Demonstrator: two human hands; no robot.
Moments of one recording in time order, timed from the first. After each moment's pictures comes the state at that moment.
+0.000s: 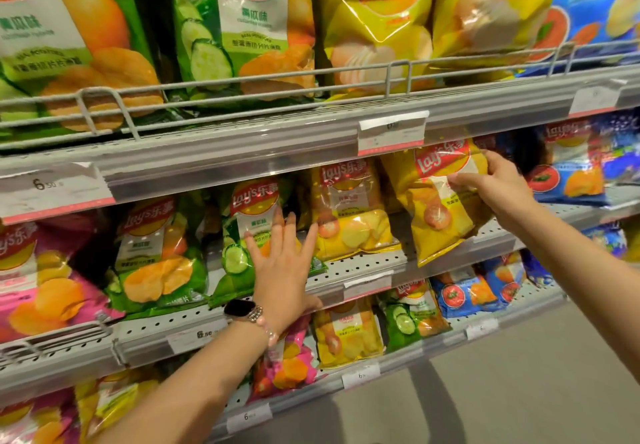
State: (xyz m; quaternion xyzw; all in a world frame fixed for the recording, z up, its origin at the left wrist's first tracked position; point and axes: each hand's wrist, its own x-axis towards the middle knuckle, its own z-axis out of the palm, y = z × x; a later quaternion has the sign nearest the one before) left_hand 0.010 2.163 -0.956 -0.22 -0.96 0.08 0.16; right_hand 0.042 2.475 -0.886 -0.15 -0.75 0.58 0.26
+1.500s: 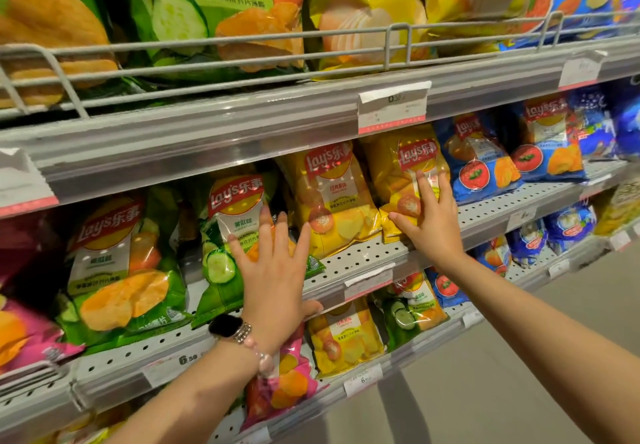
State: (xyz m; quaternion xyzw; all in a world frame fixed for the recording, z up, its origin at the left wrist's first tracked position) left_hand 0.002 2.157 -0.966 -0.25 -0.94 0.10 0.19; right_hand 0.002 2.424 -0.998 -0.16 -0.87 0.26 0.38
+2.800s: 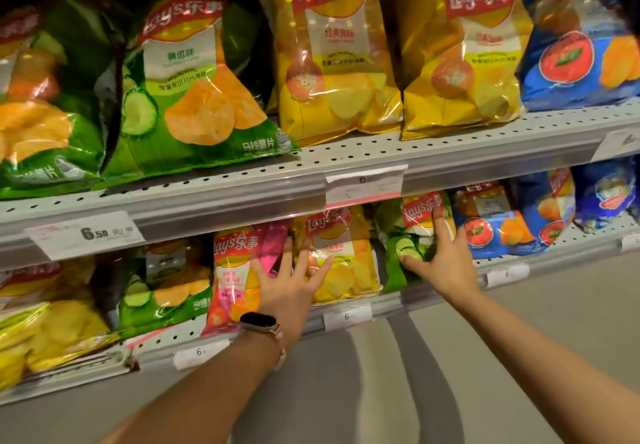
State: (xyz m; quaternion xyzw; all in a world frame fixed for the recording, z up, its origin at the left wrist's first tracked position) left_hand -0.001 2.193 -1.203 -0.26 -0.96 0.13 0.03; right_hand 0.023 2.445 -1.196 -0.24 -0.92 0.29 0.13
